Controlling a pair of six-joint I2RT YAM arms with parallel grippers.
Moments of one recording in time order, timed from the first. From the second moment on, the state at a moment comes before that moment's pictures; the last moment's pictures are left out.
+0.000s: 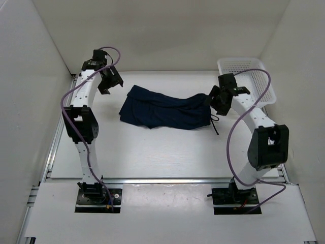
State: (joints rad) left arm -0.05 2.21 2.21 -1.00 0.00 -0.56; right arm 0.20 1.71 1.44 -0.71 0.04 0.64
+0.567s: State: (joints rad) left arm -0.07 2.20 1.76 -0.91 0.07 -0.46; right arm 0.13 1.71 1.14 -0.55 -0.22 0.71
